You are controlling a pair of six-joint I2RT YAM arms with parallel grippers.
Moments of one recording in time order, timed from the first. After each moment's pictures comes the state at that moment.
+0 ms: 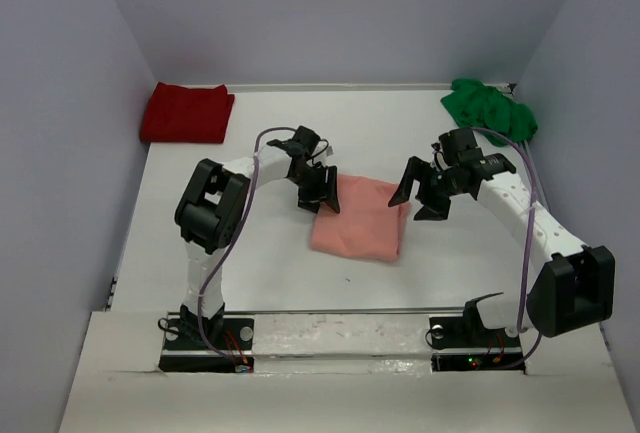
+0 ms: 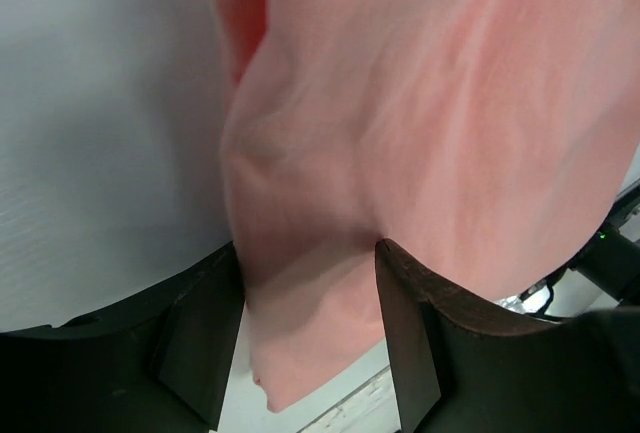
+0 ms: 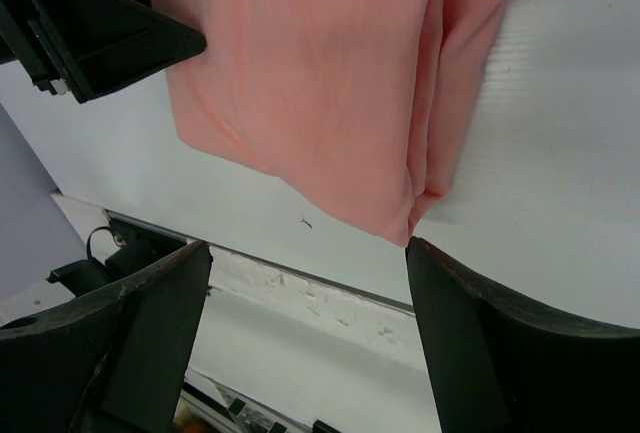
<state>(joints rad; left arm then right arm) -0.51 2.01 1.37 -0.58 0.48 -0.46 0.26 1.34 1.08 -0.85 -0.40 0.63</state>
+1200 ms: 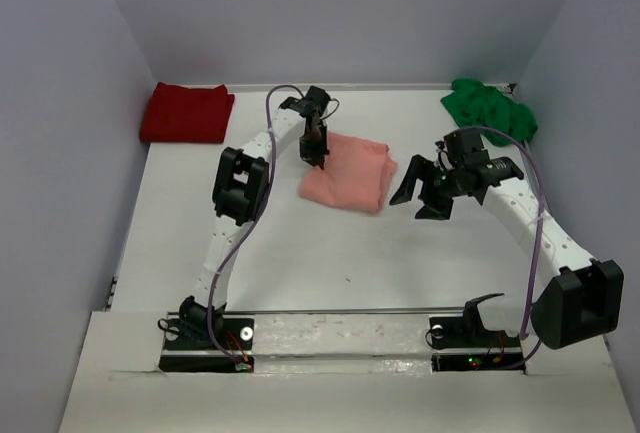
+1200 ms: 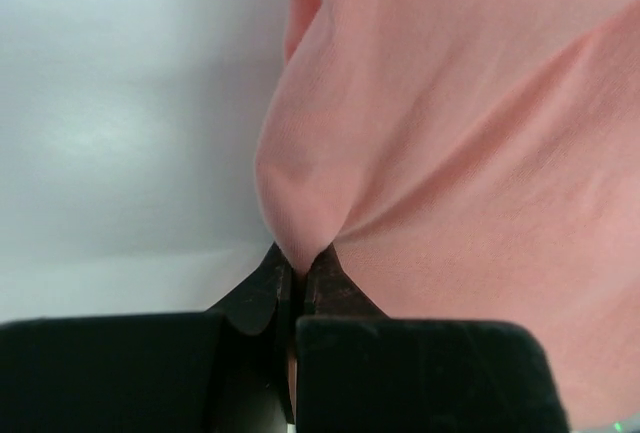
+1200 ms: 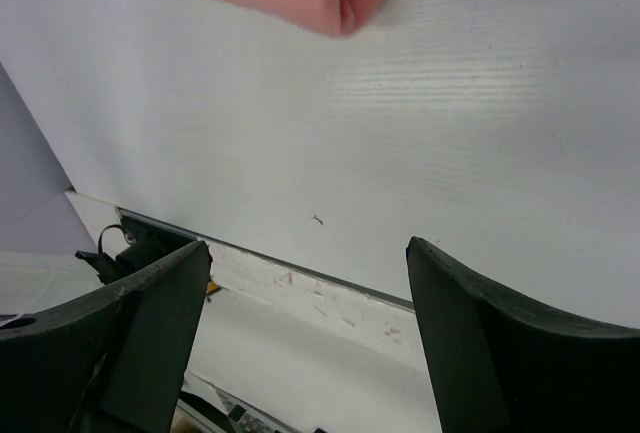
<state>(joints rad) -0.50 2.44 2.14 -0.97 0.12 -0.46 0.26 1.28 1.08 -0.85 -0.41 0.64</state>
